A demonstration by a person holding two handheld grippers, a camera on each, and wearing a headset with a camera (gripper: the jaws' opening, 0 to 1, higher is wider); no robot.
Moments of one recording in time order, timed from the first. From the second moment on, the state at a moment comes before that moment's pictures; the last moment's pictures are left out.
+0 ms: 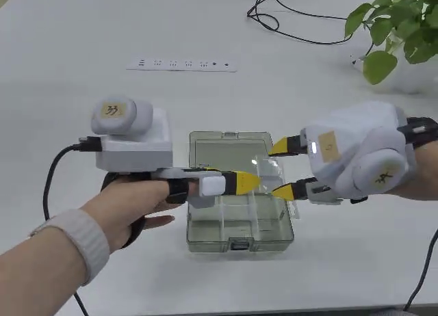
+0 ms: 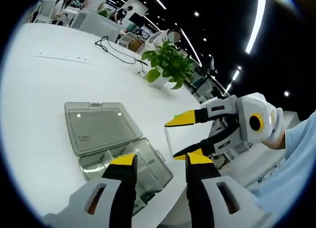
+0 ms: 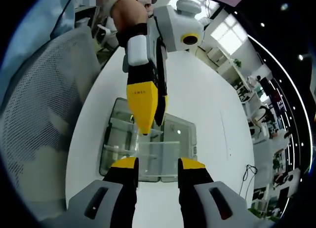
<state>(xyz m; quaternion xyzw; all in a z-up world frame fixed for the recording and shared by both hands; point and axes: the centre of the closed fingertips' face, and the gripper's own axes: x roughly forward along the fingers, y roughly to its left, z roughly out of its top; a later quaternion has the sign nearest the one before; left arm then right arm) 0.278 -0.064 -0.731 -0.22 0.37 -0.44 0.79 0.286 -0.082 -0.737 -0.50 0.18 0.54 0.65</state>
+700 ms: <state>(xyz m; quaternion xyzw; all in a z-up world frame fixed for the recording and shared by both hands) 0.272 -0.063 -0.737 -0.25 0.39 -0.42 0.78 0.275 -0.055 -0.735 -0.49 0.17 0.55 0.65</state>
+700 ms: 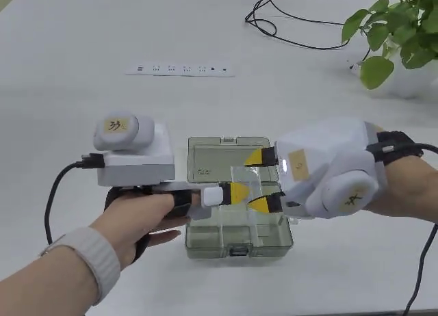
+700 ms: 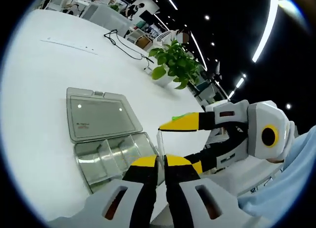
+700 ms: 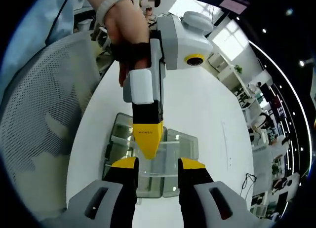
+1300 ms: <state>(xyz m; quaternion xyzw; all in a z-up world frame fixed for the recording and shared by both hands) 0.261 -0.062 -0.729 -0.24 0.36 -0.47 0.77 0.270 -0.048 -0.712 -0.45 0.13 0.57 0.67</state>
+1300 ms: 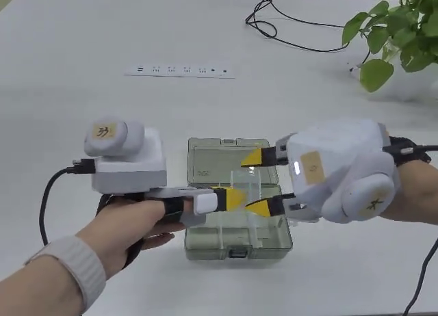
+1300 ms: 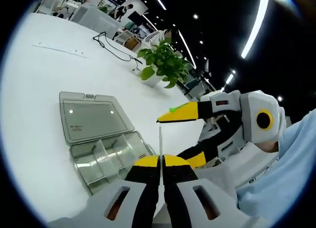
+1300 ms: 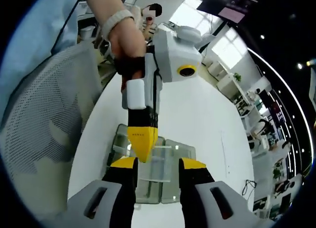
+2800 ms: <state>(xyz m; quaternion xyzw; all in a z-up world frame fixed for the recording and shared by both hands) 0.234 -0.063 -0.718 -0.01 0.18 -0.62 0.76 0.233 -0.058 -0.700 -0.32 0.34 0.70 0.54</state>
